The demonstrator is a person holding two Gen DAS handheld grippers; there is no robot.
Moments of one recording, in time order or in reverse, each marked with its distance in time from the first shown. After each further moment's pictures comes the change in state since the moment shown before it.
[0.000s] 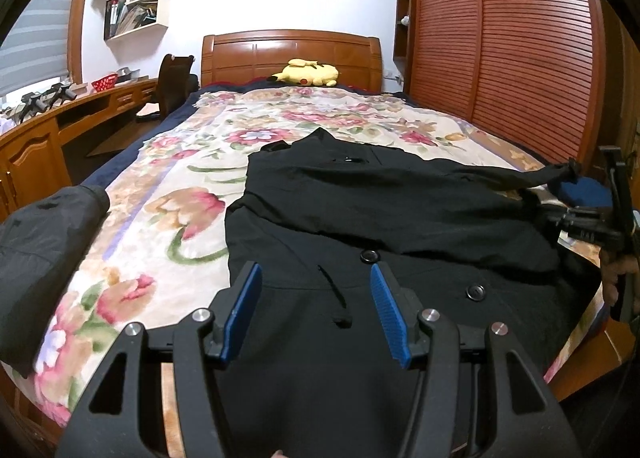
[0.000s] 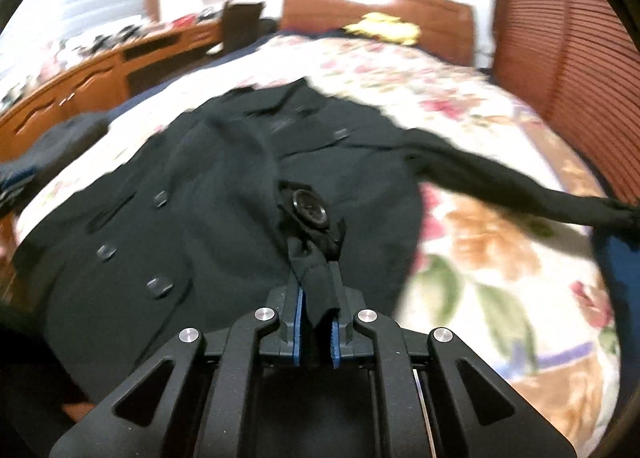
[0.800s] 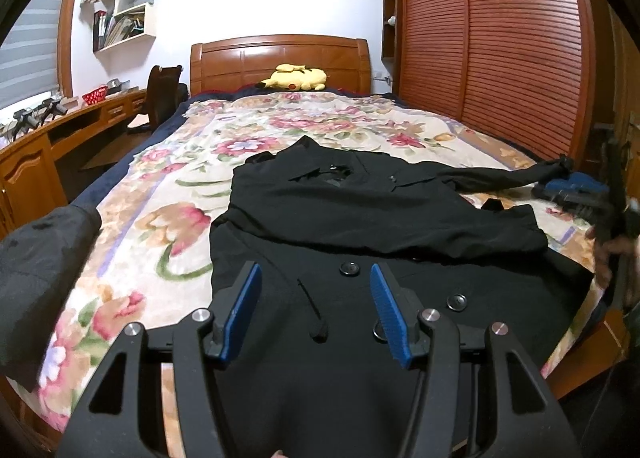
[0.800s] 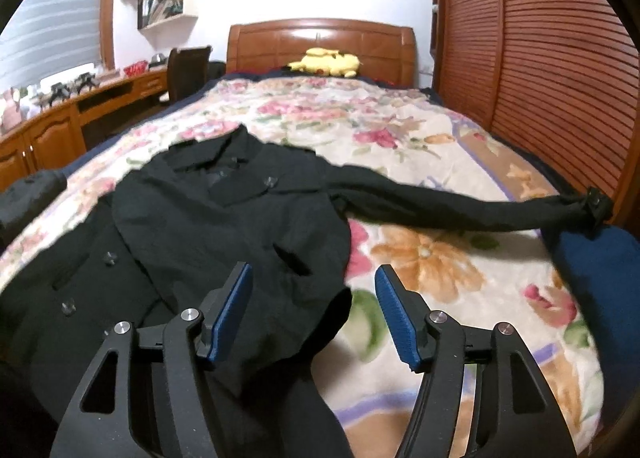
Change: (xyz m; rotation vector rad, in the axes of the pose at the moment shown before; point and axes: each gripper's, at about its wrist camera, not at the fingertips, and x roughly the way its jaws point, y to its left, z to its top) left arm 0.001 -0.021 0.016 0.050 -0.004 -0.008; right arm -0.025 -0.039 0.013 0.107 -0.135 -0.119
